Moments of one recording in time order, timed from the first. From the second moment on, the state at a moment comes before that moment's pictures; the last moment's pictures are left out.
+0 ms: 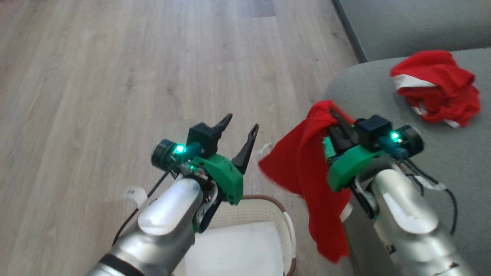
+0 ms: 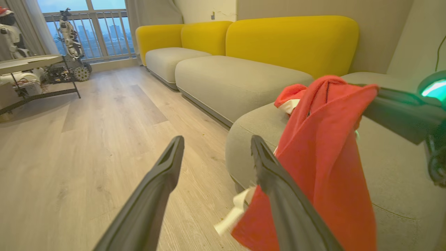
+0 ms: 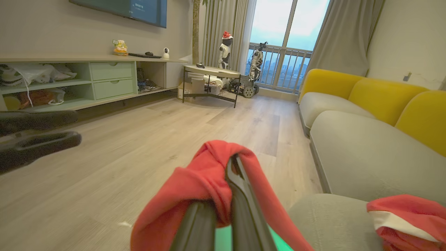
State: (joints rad) left arm -0.64 0.08 -0.88 0.67 -0.59 0.07 -0.25; right arm -0.50 -0.10 0.31 0.60 0.13 0.13 -0.25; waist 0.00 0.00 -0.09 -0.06
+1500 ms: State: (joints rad) left arm -0.51 0.05 -0.86 0.48 -0.45 0.06 -0.25; right arm -0.82 -0.45 0.31 0.49 0.25 0.13 -0.11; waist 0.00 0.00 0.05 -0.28
